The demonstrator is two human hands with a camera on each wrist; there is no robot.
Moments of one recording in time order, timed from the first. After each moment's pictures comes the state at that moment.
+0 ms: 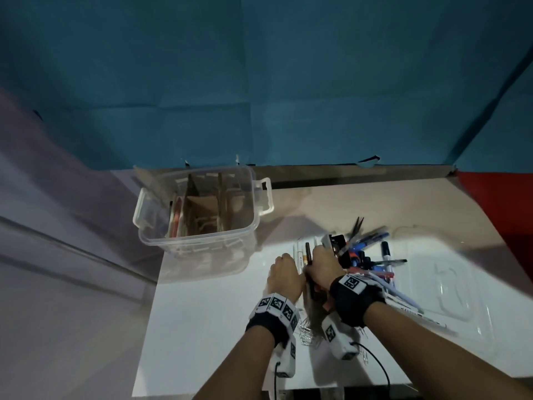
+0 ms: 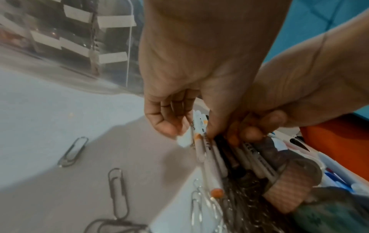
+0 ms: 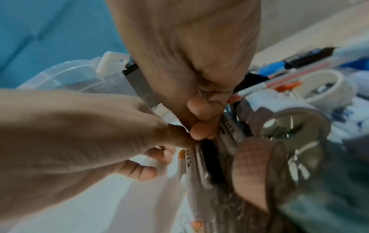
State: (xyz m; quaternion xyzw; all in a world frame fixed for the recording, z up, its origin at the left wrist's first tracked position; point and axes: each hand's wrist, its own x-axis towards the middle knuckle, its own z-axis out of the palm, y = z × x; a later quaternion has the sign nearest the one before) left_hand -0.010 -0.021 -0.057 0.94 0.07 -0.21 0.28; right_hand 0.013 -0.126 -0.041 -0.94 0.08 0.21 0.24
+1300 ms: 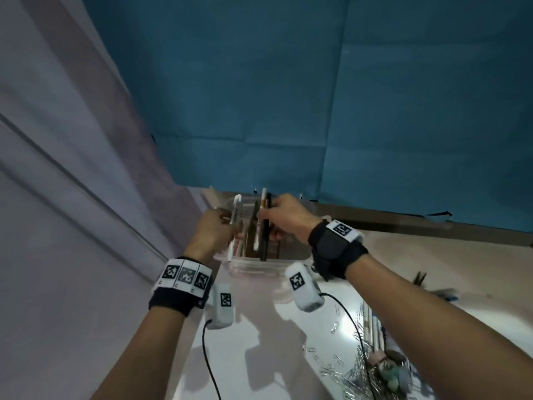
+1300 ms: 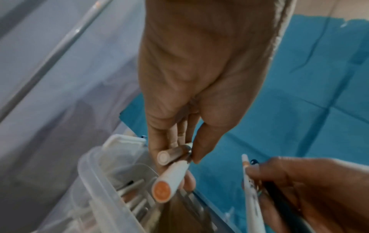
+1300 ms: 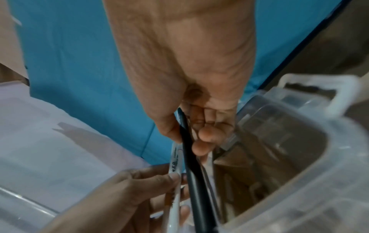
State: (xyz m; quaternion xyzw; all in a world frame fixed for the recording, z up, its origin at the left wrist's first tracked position) left_hand 0.051 0.216 0.130 0.87 0.20 -0.02 0.45; right_hand 0.108 0.048 0.137 -0.81 -0.08 0.24 0.53
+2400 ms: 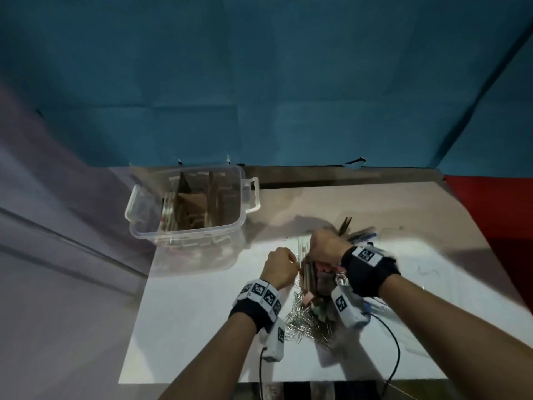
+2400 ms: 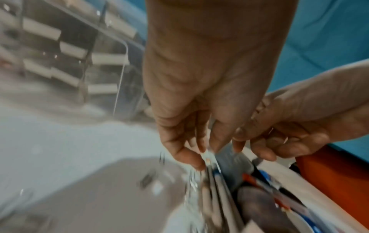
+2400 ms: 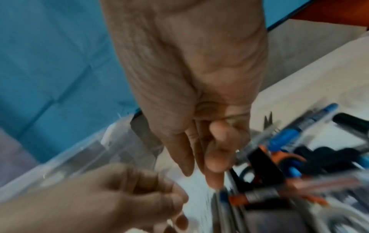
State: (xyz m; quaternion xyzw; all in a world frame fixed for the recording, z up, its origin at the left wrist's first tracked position) left_hand 0.001 -0.035 -0.023 0.89 0.05 -0.24 0.39; right_hand 0.036 -0.175 0.013 -0.93 0.01 0.31 0.21
